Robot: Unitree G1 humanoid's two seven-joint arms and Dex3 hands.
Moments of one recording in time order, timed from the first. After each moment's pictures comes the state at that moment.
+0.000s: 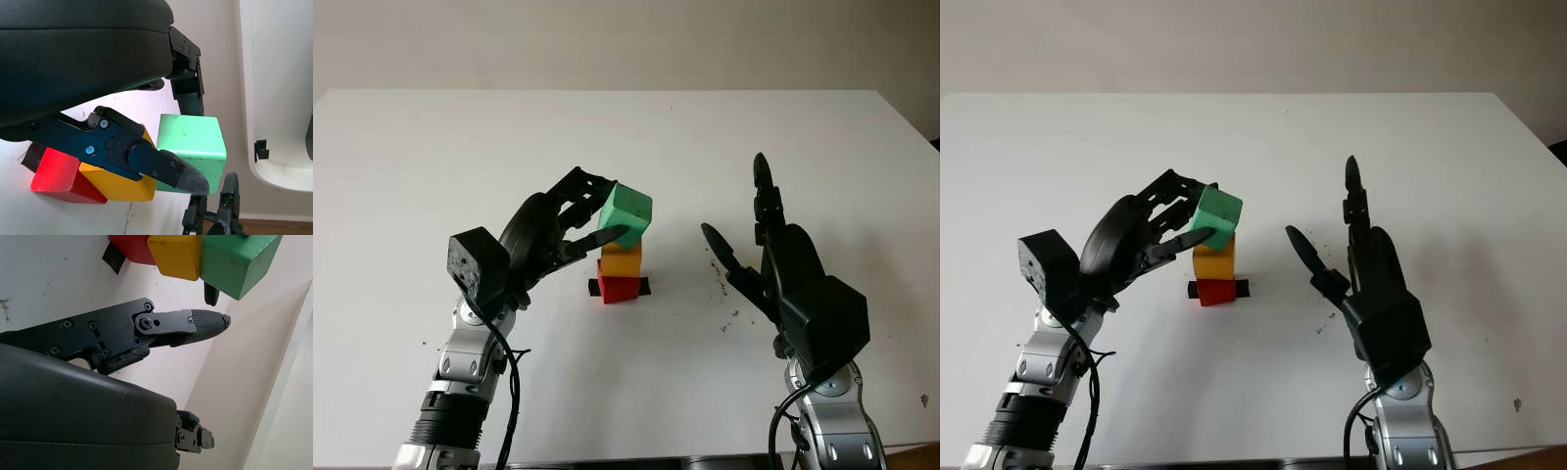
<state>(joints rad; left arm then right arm) -0.33 0.19 0.00 0.20 -0.11 -0.09 -0.39 0.03 -0.12 0.03 -0.32 -0.21 0.15 0.01</state>
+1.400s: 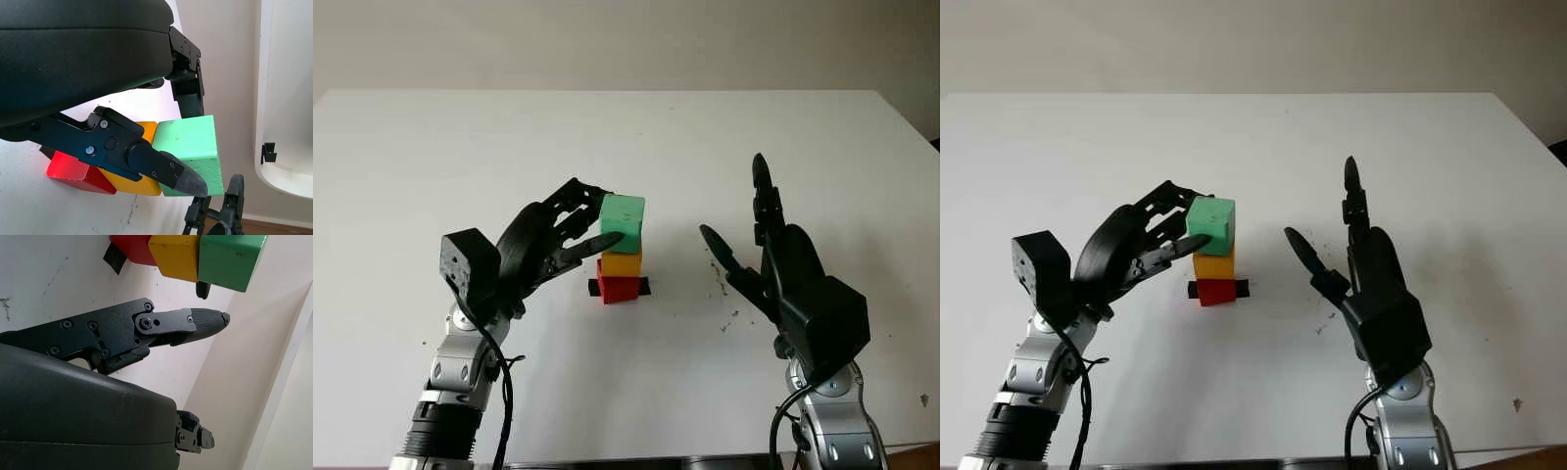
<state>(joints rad) -0.29 0.19 0.01 0.13 -0.16 0.02 -0.39 0.03 -0.13 0.03 -0.32 -0.21 0.14 0.01</state>
